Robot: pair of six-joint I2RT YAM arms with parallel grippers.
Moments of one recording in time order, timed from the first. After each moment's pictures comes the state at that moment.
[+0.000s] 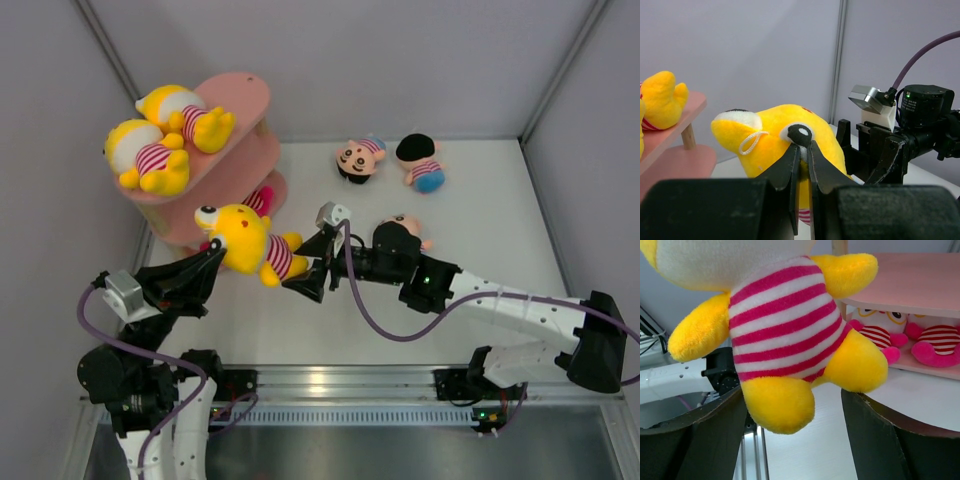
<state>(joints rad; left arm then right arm) 0.09 0.19 0.85 -0.04 0.68 -0.46 1.10 1.24 0.98 0.22 -0.25 0.13</state>
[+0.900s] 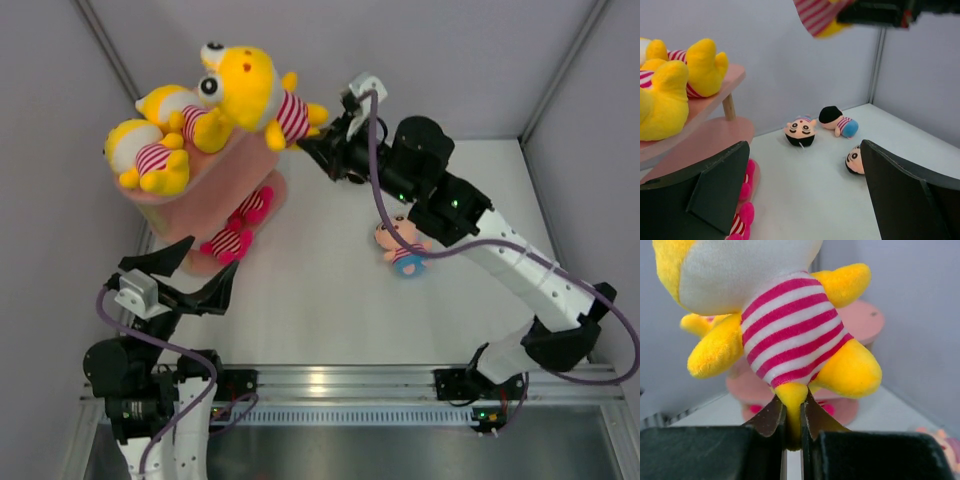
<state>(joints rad) 0.09 0.17 0.85 -0.23 0.57 -0.25 0.95 1.39 1.63 -0.14 -0.02 0.05</state>
